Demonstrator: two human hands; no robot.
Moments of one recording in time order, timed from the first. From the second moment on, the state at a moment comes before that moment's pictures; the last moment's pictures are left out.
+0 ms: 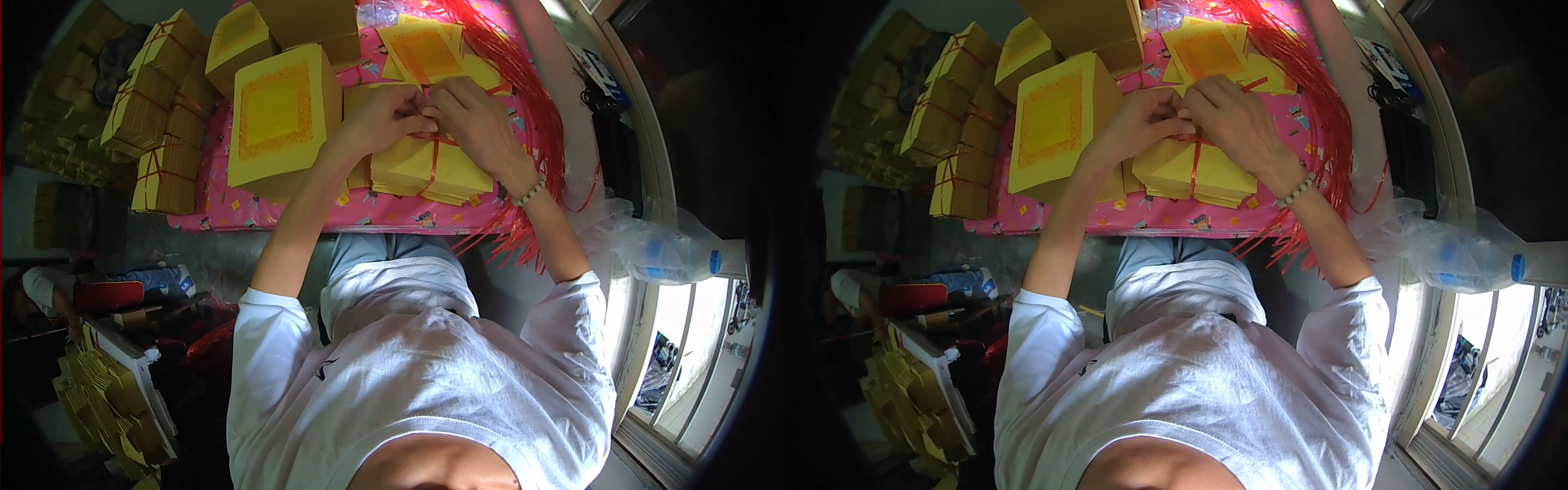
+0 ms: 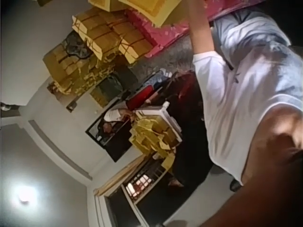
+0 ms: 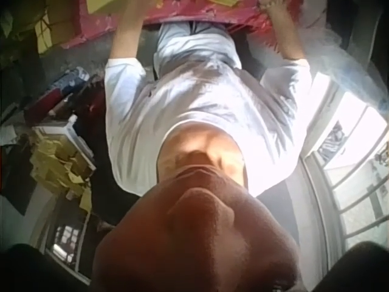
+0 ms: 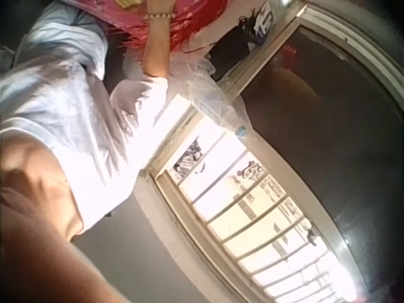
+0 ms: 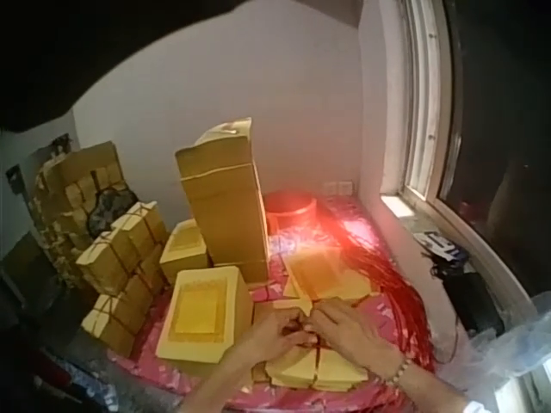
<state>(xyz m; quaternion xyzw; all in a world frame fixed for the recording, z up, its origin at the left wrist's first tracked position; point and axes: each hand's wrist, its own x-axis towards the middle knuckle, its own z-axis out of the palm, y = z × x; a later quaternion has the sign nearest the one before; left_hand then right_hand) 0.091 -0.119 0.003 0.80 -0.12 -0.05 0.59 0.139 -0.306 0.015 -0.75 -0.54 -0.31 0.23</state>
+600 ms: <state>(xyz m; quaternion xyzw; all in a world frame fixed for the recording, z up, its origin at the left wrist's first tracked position) 0.085 -0.119 -0.001 0.75 -0.07 -0.06 0.66 0.093 -0.326 0.012 -0.82 -0.41 -0.05 0.41</state>
